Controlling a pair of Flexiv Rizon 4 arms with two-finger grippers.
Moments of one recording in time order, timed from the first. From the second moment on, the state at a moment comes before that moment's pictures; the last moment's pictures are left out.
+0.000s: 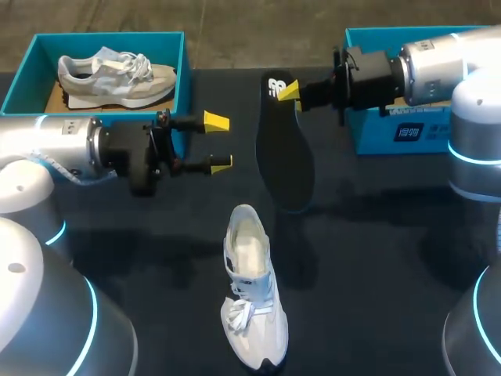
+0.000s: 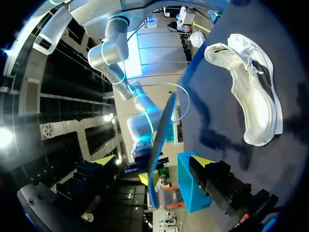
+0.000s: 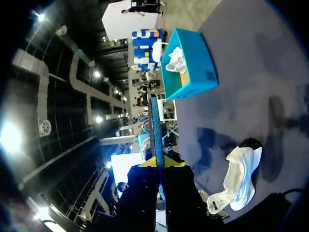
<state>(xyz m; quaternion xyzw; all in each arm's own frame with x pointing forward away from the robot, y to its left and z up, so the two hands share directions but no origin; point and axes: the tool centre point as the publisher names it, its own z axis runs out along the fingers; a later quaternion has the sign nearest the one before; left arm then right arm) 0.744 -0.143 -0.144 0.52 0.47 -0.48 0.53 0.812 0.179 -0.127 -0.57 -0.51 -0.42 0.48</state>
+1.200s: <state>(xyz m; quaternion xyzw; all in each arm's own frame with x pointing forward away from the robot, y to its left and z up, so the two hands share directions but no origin) 0.762 -0.212 -0.139 0.53 0.44 -0.48 0.54 0.812 0.180 -0.127 -0.57 -0.51 -0.42 0.48</state>
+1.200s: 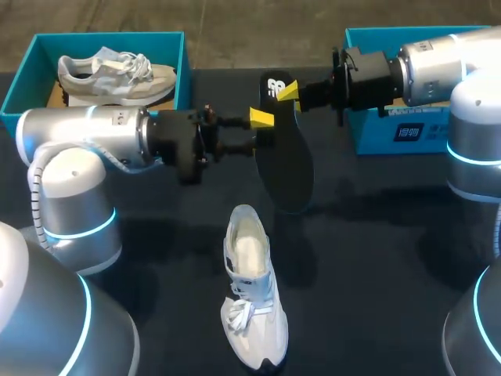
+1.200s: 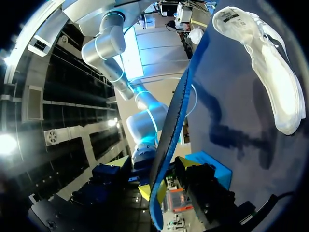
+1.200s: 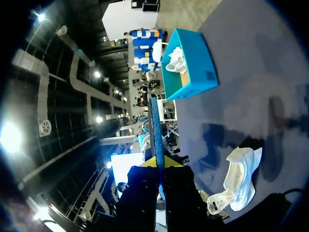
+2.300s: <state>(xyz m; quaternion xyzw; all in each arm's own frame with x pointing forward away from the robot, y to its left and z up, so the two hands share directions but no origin) 0.758 -0.227 -0.136 0.53 0.44 -0.47 0.55 0.812 0.180 -0.127 -0.57 -0.51 -0.42 0.48</state>
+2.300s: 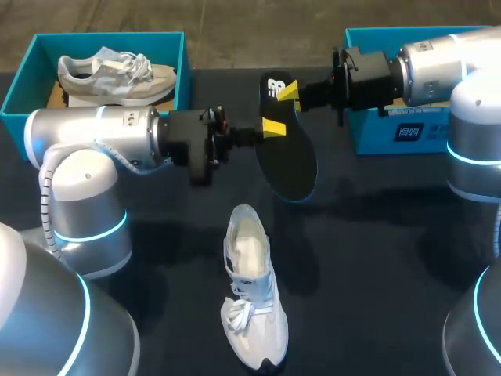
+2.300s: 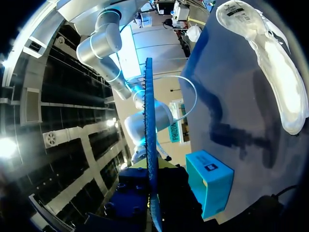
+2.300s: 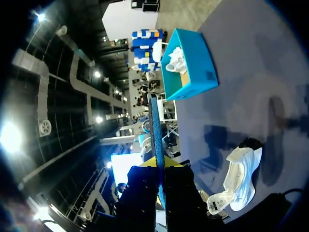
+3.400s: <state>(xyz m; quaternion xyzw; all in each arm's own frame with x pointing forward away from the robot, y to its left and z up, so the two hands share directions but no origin) 0.743 -0.177 -0.144 0.50 0.49 -0.49 0.52 0.762 0.129 -0.129 -0.55 -0.51 -0.44 0.48</state>
